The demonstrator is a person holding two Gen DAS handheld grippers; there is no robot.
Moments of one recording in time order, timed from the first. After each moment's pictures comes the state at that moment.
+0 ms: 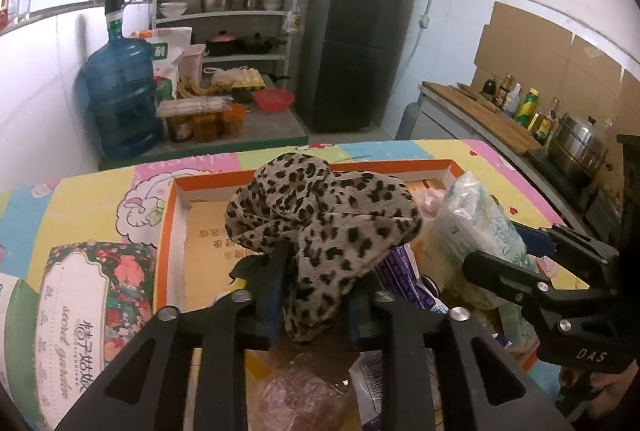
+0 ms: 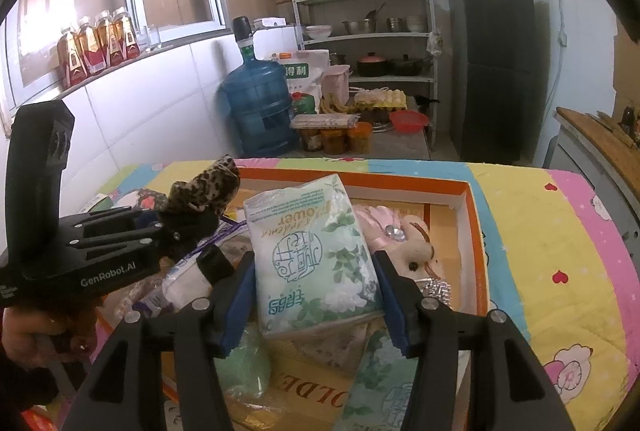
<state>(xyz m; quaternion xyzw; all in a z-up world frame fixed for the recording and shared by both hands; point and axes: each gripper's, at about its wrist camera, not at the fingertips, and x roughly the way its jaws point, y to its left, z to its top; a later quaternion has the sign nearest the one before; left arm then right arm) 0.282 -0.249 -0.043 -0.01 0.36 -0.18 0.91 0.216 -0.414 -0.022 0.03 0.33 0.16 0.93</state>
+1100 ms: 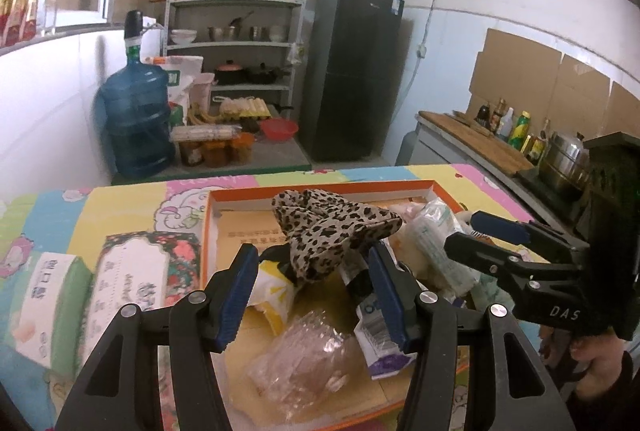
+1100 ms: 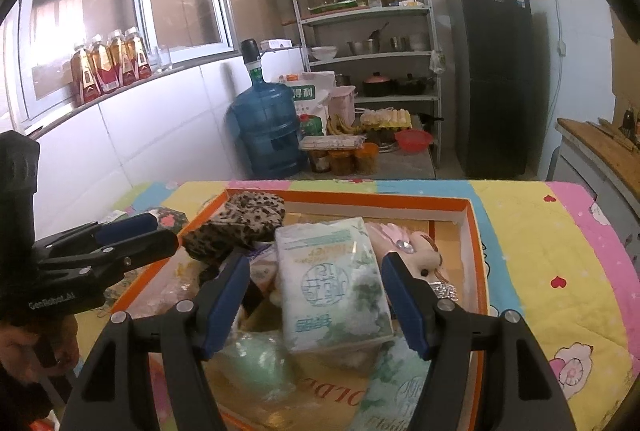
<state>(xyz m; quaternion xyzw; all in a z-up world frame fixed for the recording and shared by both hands) 0.219 -0.219 -0.014 -0.02 0.30 -0.17 0.94 0.192 -0.421 -0.010 0.05 0.28 0.16 0.94</state>
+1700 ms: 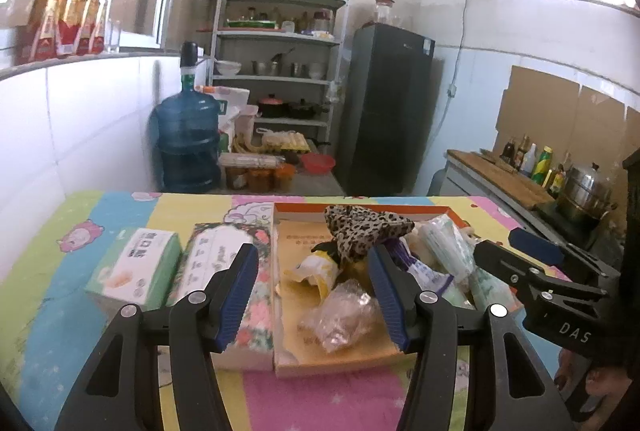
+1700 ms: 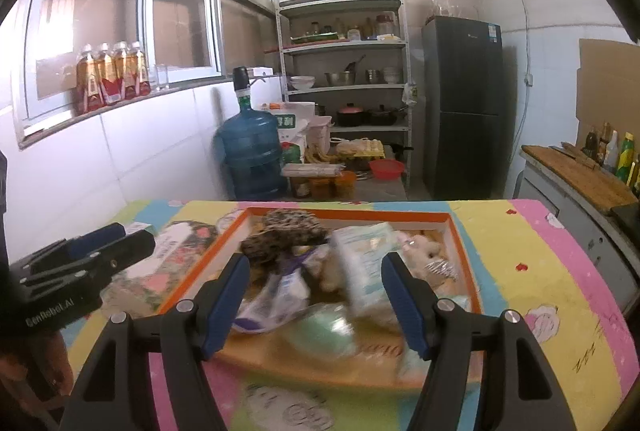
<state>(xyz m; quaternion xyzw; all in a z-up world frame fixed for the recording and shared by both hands) 0.131 -0.175 0.014 -0.04 0.24 -0.10 0.97 0.116 -0.370 0.026 0.03 0.24 0.10 0.97</state>
